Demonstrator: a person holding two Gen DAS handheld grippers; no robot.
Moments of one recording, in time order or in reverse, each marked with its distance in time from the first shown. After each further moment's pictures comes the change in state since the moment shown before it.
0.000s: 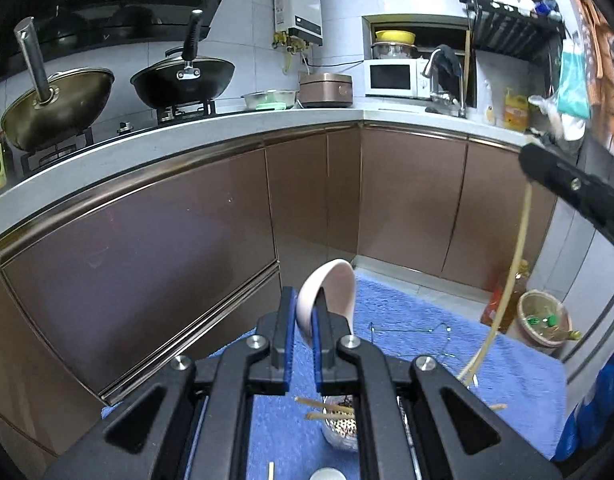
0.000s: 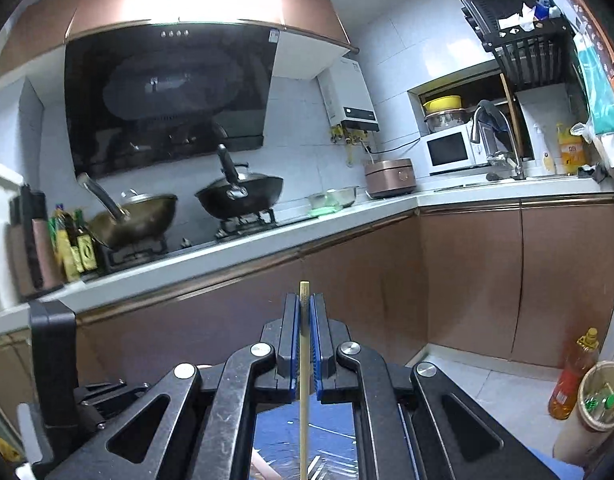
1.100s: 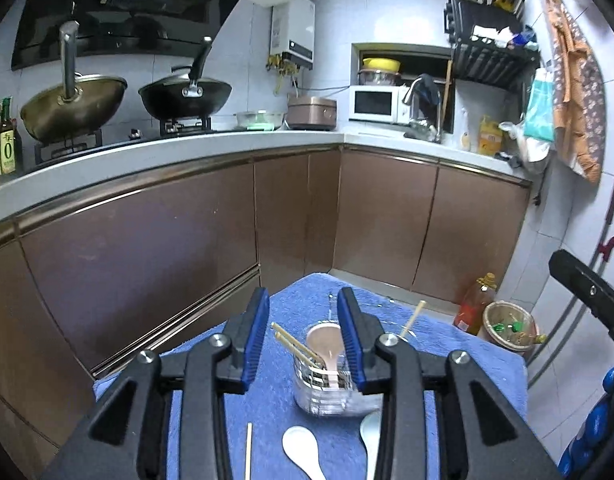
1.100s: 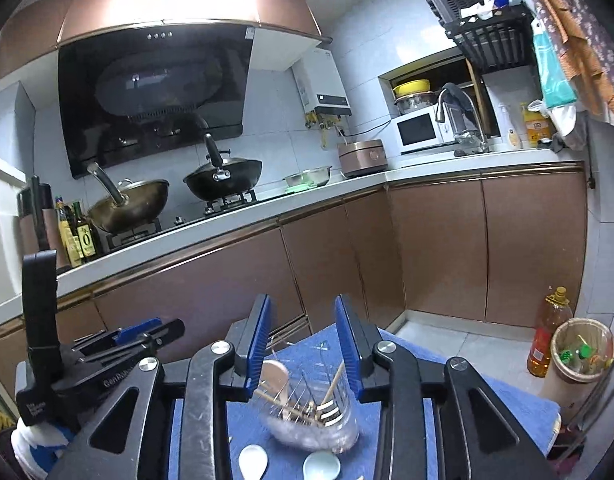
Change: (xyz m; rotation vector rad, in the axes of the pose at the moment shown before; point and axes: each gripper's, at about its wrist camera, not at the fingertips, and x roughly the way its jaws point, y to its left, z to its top) left arm -0.109 0.012 -0.037 -0.061 -0.084 -0.099; right arm -0.132 -0.008 -0.030 0.068 0.050 -0.059
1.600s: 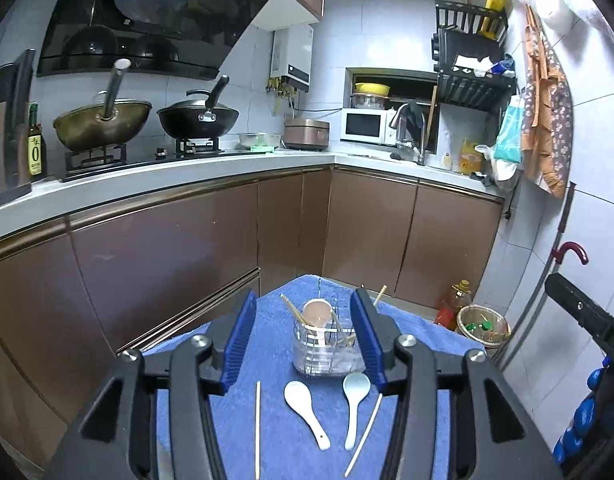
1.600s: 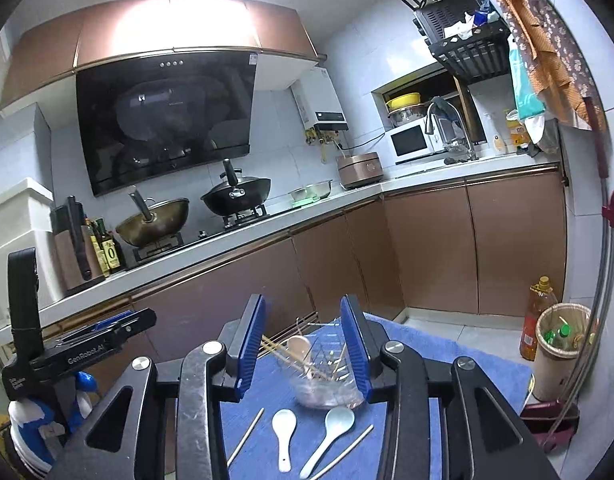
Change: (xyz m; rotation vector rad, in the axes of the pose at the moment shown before) left arm -0.137 0.022 -0.015 -0.015 -0.048 -0.032; right arm -0.113 0.025 -0.009 0.040 -0.036 0.013
